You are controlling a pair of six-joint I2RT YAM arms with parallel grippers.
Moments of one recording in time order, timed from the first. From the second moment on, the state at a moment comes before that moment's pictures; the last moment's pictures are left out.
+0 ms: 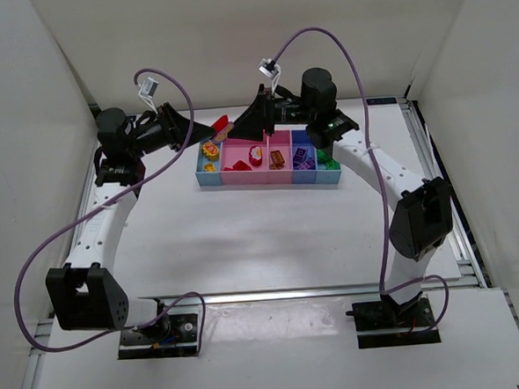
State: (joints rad) left arm -0.07 1.35 1.21 0.21 1.02 -0.84; right arm 0.56 1.78 1.65 0.17 -0.97 0.55
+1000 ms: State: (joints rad) left arm -0.06 1.34 1.21 0.24 1.07 -0.83; right arm 0.59 1.82 1.70 0.24 -0.99 0.62
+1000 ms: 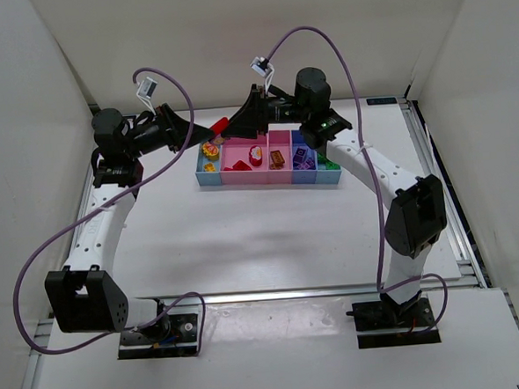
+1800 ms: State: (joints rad) left arm -0.07 1.33 1.18 0.25 0.99 -0.80; right arm 0.59 1.72 1.51 -0.07 -1.10 0.25
